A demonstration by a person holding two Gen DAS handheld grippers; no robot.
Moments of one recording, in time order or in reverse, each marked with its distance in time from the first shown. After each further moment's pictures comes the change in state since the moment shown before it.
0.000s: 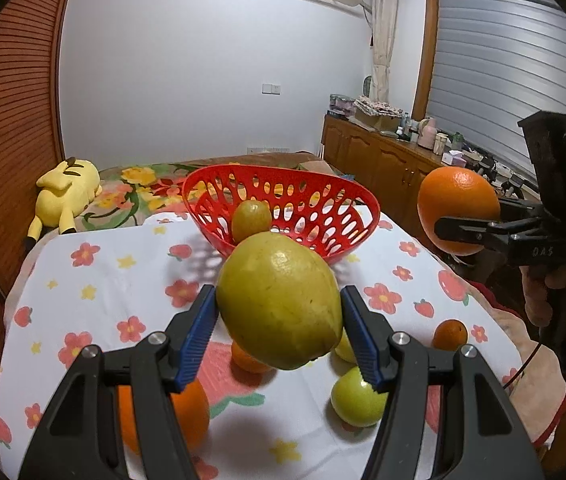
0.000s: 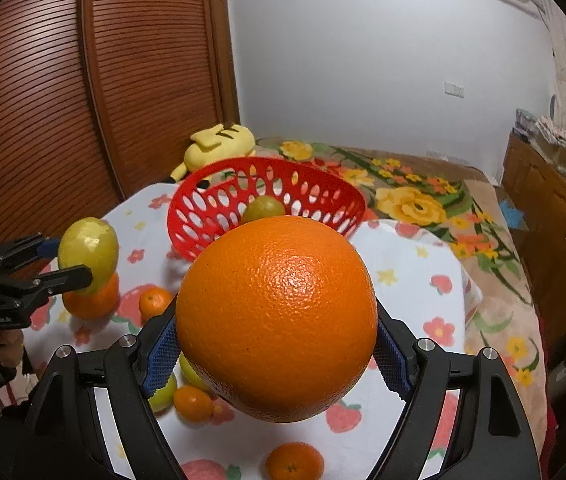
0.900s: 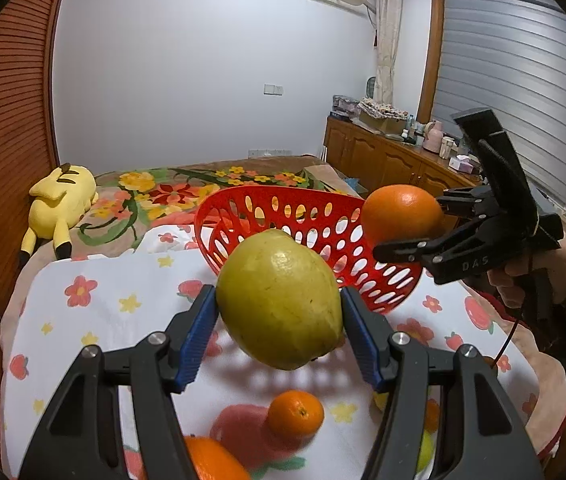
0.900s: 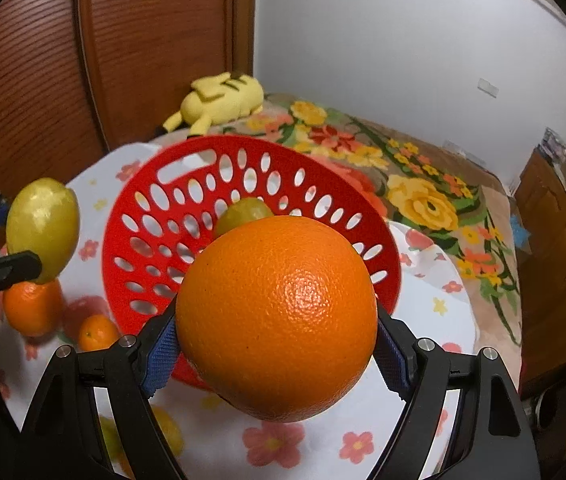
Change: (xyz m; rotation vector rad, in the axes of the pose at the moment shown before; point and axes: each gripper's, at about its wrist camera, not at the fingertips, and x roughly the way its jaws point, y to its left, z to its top) left arm 0.048 0.031 0.044 0.001 0.004 -0.008; right arm 0.120 -0.009 0.061 -0.156 0.225 -0.005
